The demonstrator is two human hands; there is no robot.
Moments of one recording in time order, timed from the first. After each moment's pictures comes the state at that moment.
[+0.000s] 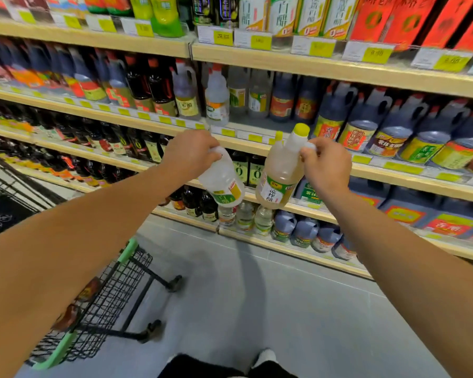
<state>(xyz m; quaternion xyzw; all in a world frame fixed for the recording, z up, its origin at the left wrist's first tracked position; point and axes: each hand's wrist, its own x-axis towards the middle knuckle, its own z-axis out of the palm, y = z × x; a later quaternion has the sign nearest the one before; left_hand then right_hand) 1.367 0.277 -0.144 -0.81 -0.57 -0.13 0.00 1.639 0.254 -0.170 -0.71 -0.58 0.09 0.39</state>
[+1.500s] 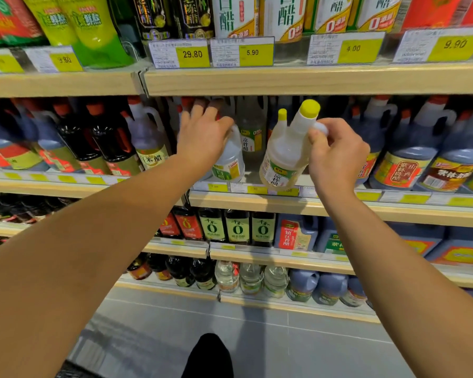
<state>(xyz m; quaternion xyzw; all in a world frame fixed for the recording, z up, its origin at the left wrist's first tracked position) 1.404 0.565 -0.203 -0.81 -0.51 -0.16 0.23 1.608 0.459 -0.213 -0.66 -0.45 0.01 0.61</state>
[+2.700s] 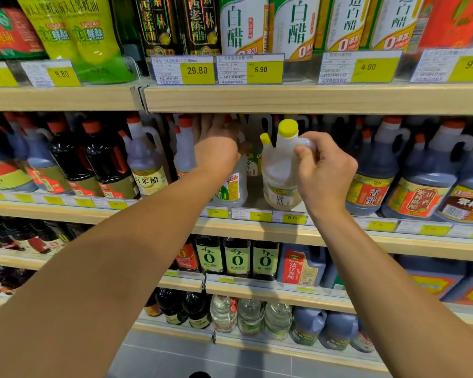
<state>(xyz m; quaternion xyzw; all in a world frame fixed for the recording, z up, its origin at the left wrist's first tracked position) 1.435 0.615 -0.220 -0.78 -0.57 -0.22 0.11 1.594 0.499 -0.234 -0.57 -0.53 -0.10 0.62</state>
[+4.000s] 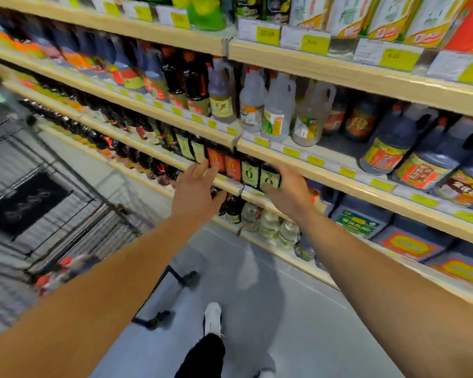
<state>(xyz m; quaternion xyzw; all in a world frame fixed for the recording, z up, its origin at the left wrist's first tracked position) 1.338 0.295 -0.242 -0.69 -0.72 -0.11 -0.01 1.553 0.349 -0.232 -0.58 -0.72 0.32 0.21</state>
